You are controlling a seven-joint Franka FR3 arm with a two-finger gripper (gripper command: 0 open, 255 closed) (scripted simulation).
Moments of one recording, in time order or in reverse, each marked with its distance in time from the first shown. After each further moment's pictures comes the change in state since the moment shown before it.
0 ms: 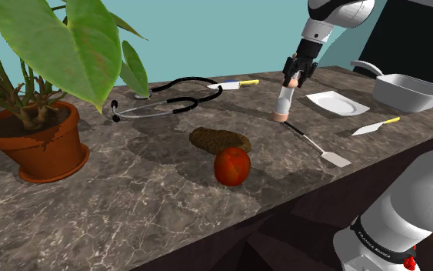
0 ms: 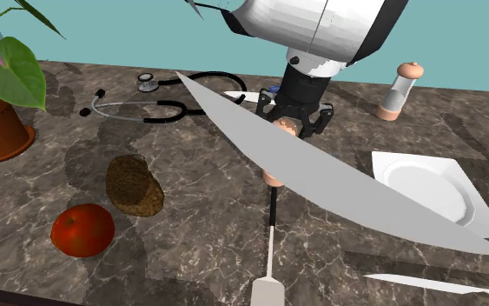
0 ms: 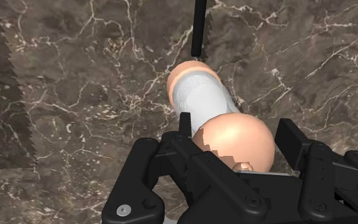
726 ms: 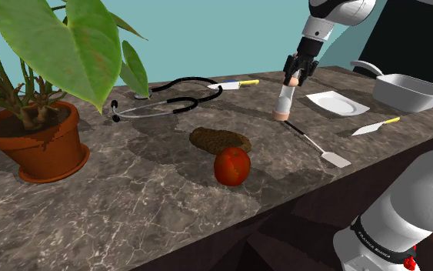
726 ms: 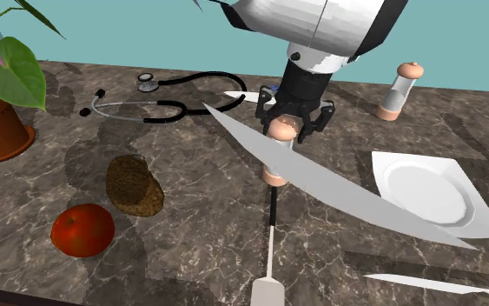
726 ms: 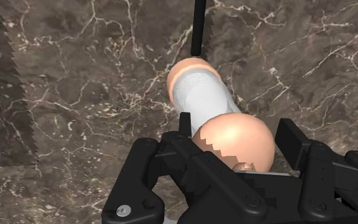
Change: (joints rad) arm 0.000 -0.002 0.000 0.014 -0.001 -0.016 0.002
